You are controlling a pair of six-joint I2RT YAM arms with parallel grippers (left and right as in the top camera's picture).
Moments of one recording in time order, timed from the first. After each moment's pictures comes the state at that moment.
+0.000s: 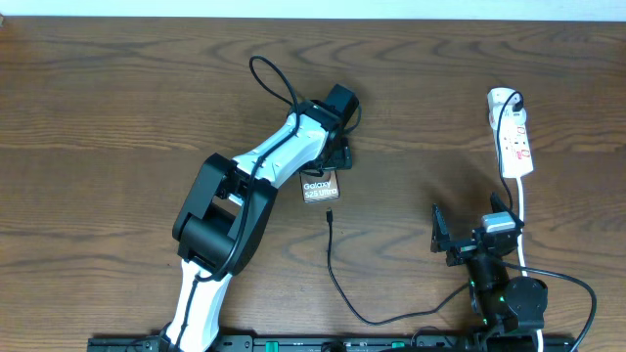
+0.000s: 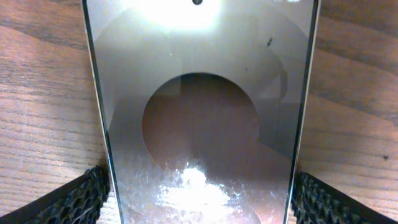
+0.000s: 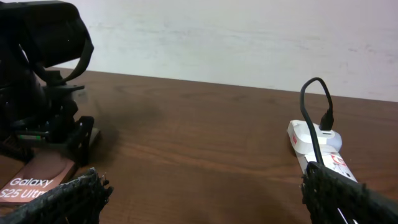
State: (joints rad) left arm -0.57 2.18 1.59 -0.84 -0.07 -0.68; right arm 0.05 0.01 0.01 -0.06 -0.14 -0.04
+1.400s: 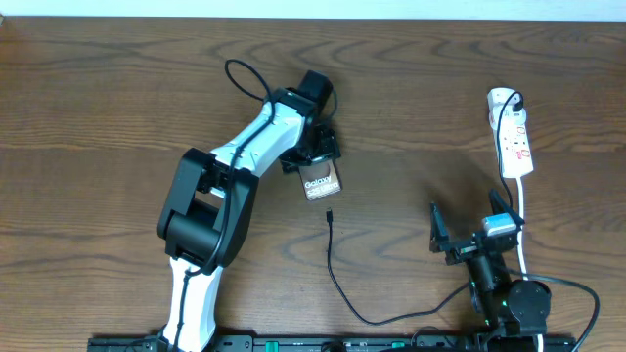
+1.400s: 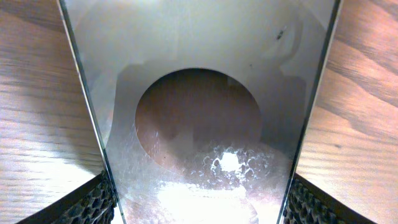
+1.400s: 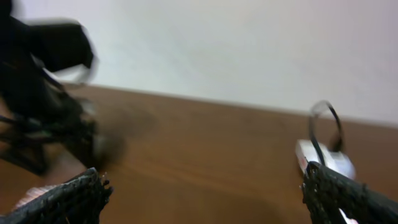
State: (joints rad) left arm -0.46 2.17 1.60 -0.85 0.21 -0.72; right arm 0.05 0.01 0.01 0.04 -0.22 -0.04
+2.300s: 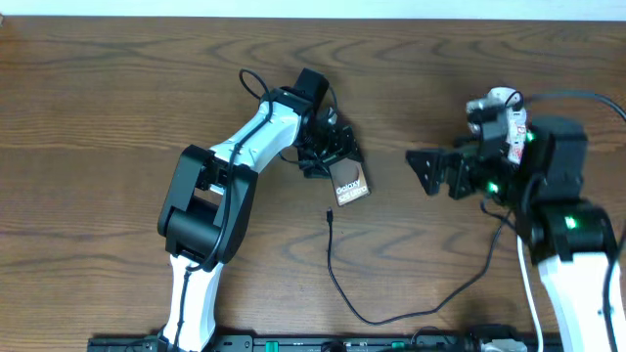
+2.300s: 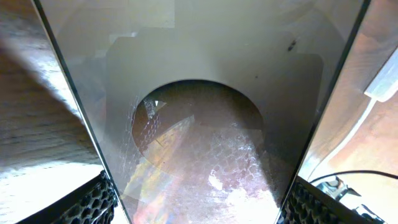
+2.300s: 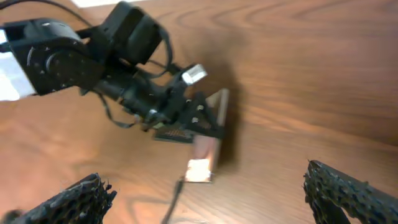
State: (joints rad) left arm -0.44 2.19 1.59 -0.78 0.65 -0.66; right arm 0.05 1.11 1.04 -0.67 -0.59 0.08
